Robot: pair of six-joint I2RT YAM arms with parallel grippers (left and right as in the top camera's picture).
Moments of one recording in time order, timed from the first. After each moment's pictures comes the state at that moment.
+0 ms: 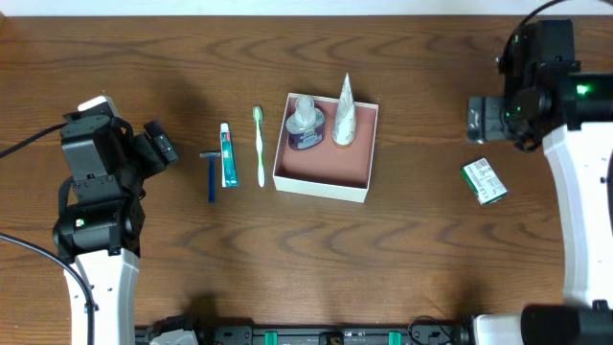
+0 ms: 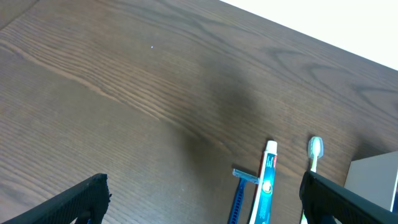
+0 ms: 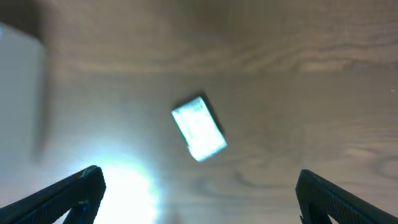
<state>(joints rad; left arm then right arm) 0.18 1.06 0.99 -0.61 -0.08 -0.24 0.00 1.58 1.69 -1.32 0.22 -0.02</state>
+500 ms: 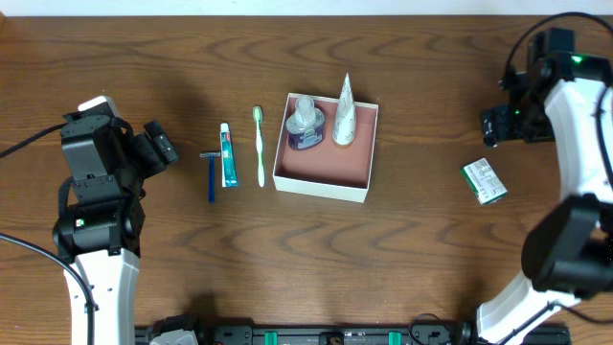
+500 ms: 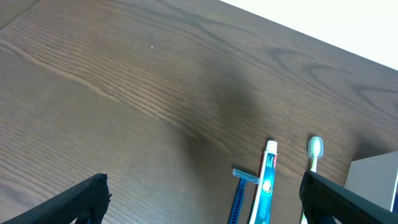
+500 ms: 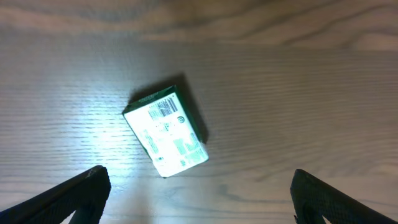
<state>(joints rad) 0.18 1.06 0.99 -0.61 -0.08 -0.24 -0.17 1.91 1.66 -1.25 0.15 -0.20</state>
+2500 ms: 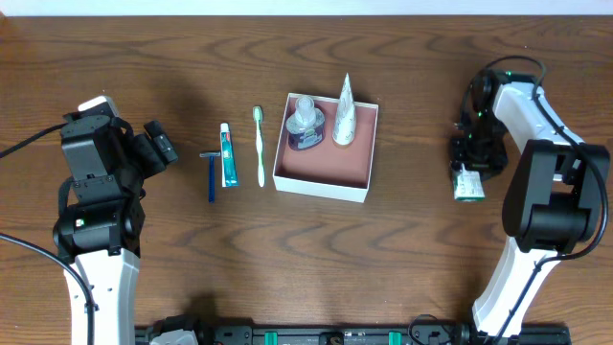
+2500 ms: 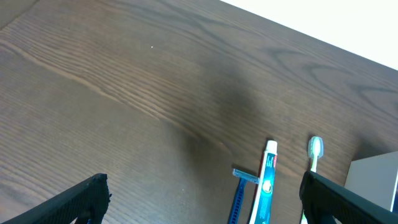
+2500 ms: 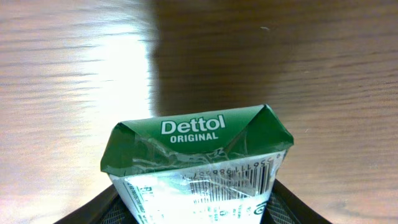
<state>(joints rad) 0.18 1.06 0.99 -0.61 -0.08 -0.24 -0.07 2.14 1.60 -1.30 0.01 0.01</state>
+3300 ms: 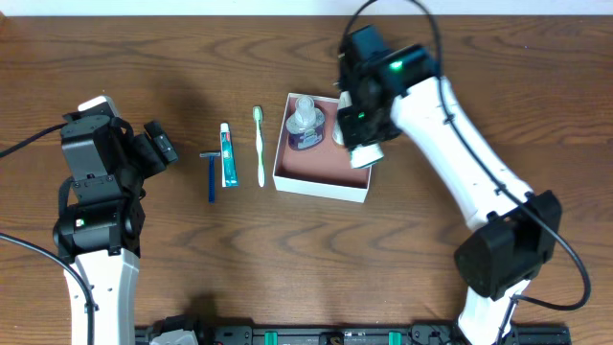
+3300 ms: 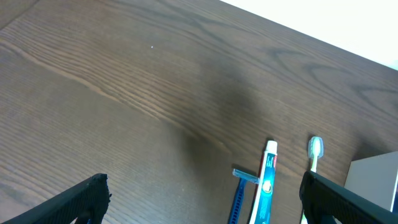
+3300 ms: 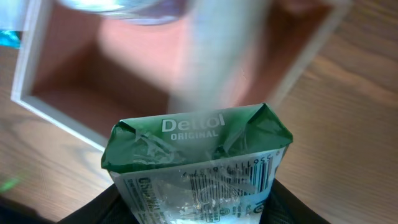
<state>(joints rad) 0.18 1.06 0.99 -0.61 -0.08 -0.24 0.52 1.96 1.90 -1.34 -0.07 0.22</state>
